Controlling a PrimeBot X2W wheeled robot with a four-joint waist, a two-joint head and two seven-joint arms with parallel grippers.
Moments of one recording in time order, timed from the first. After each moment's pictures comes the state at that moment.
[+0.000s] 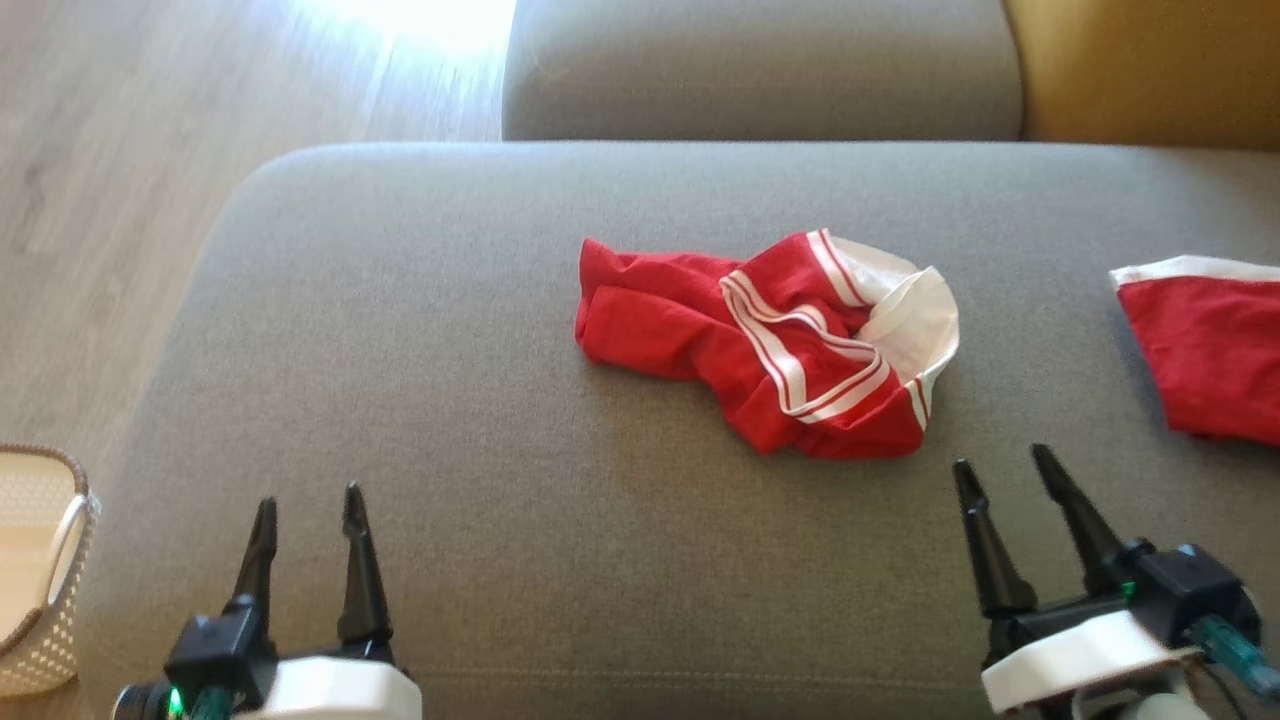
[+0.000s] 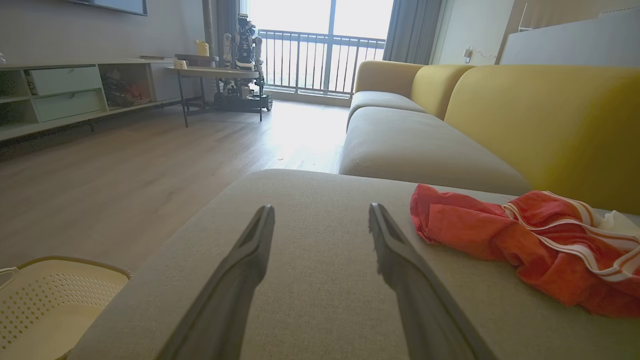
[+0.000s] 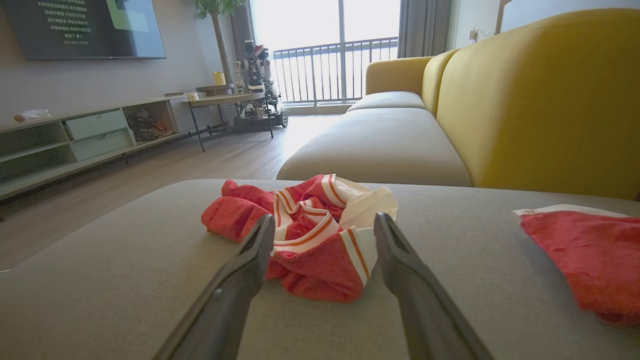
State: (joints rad) left arm 0.18 0.10 -0.20 -0.04 -0.21 0.22 -0.26; right arm 0.10 -0.04 -0.03 0.09 0.13 0.13 -0.26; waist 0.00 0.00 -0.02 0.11
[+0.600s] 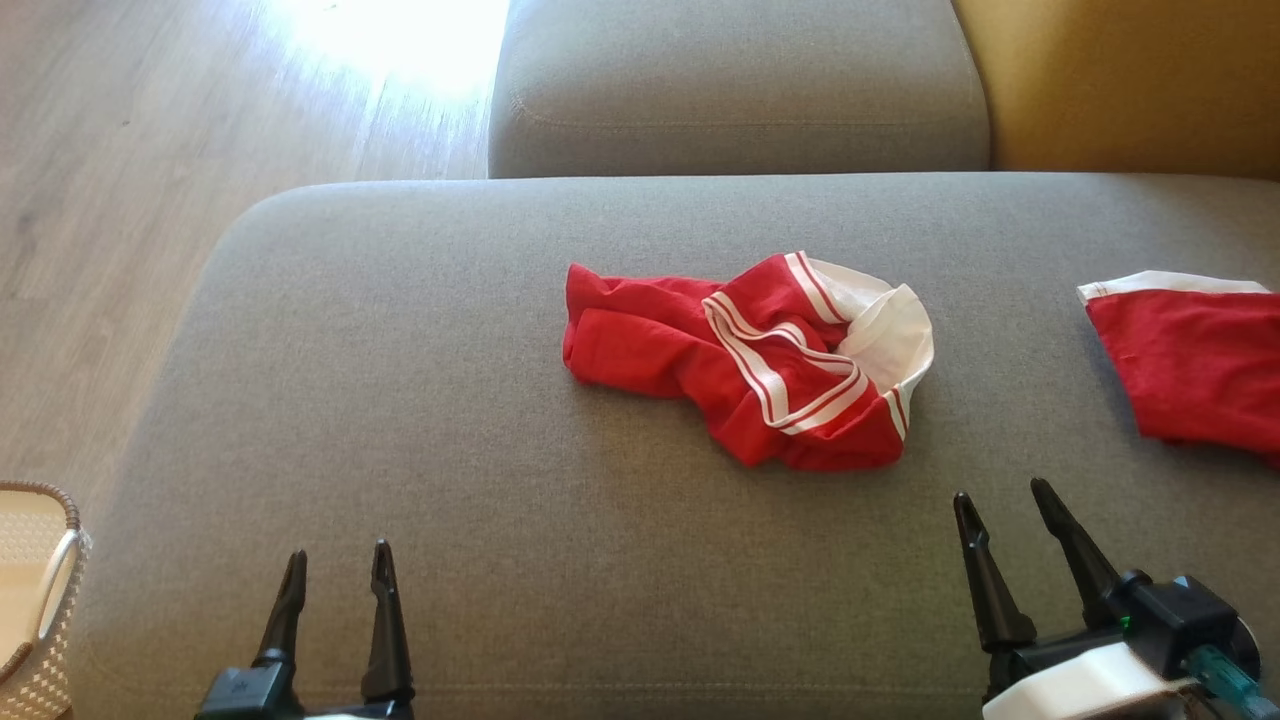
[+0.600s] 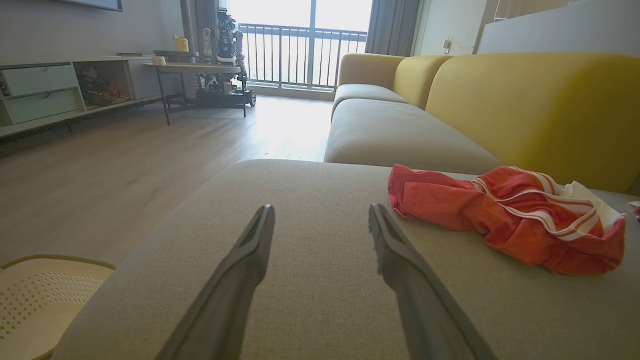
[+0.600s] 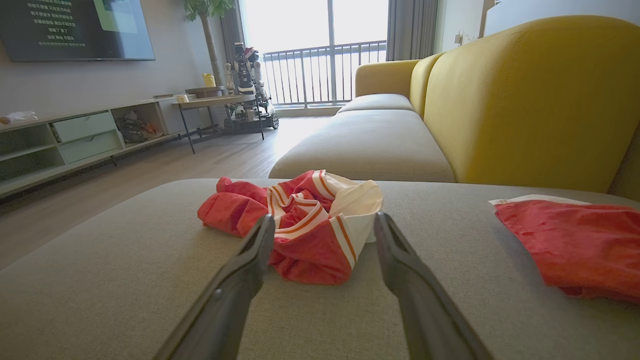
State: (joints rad) left arm 0.29 0.06 -0.18 -0.06 -0.13 0.17 -0.26; right arm 0.15 -0.04 -0.04 0.07 0.12 0.13 -0.26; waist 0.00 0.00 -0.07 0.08
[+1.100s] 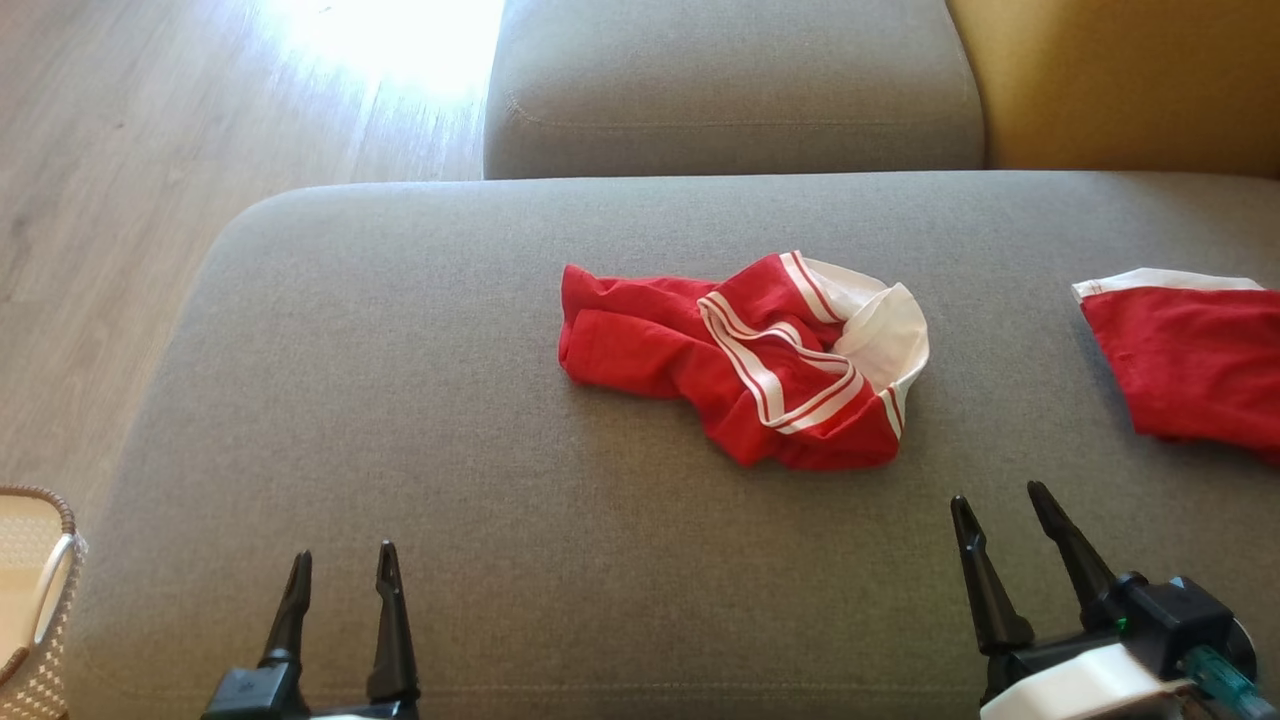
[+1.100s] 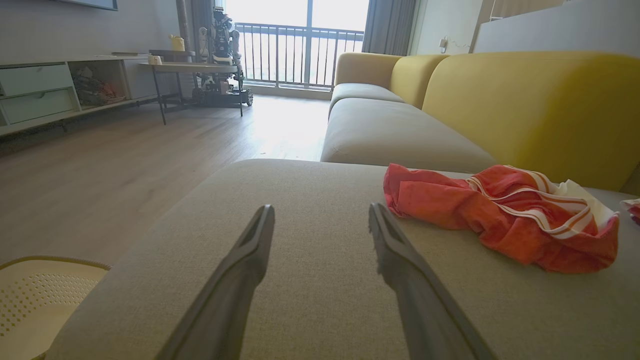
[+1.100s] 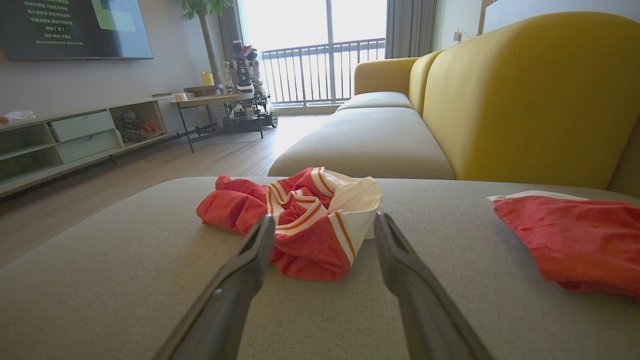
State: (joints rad) left arm 0.29 0.06 -0.19 -0.06 -0.13 0.17 -0.26; right arm 0.15 -0.04 -0.03 0.08 0.12 0.13 -0.26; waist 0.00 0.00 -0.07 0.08
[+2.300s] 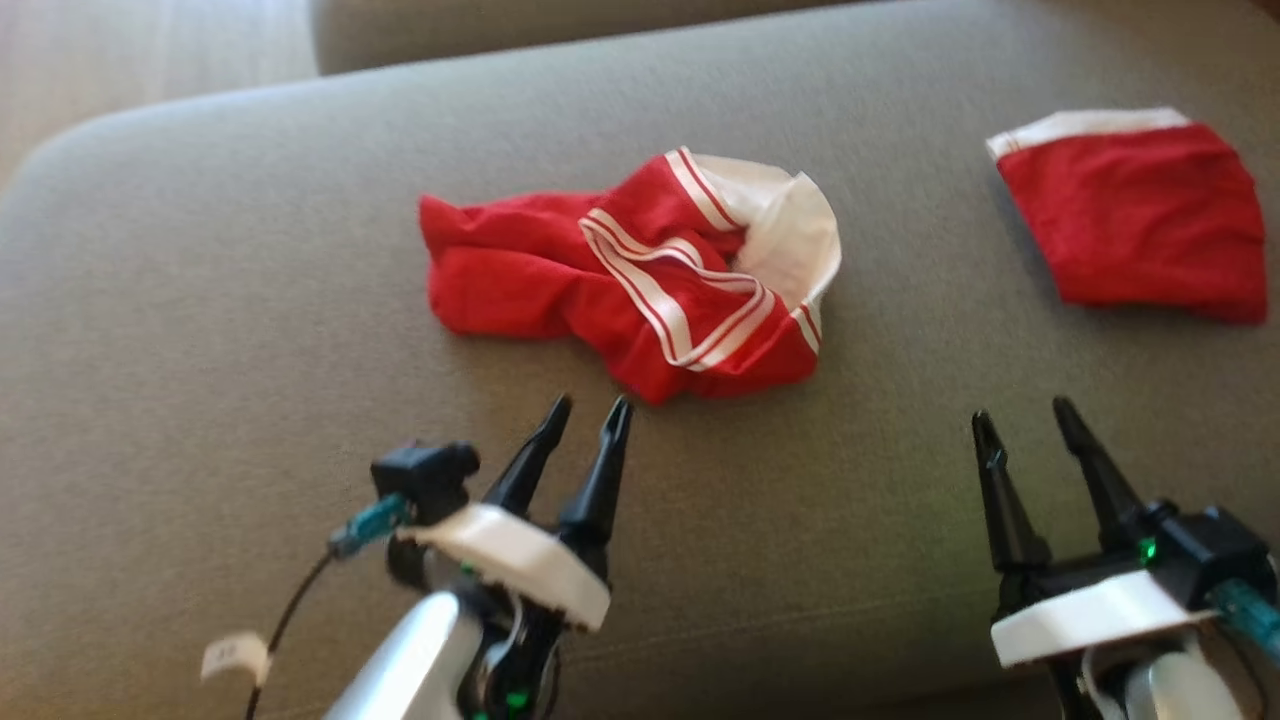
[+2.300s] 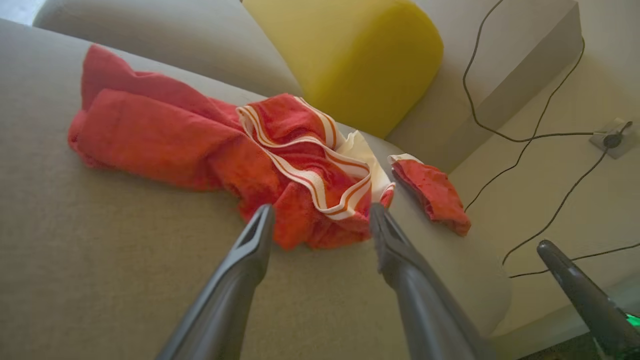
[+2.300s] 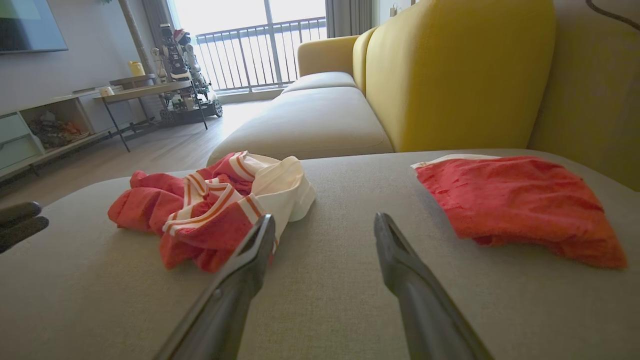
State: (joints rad) left arm -0.20 0.06 -0.57 0.27 -0.68 -0.03 -0.20; right arm 0.05 -0.04 -0.06 0.07 0.13 0.13 -0.26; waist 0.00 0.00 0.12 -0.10
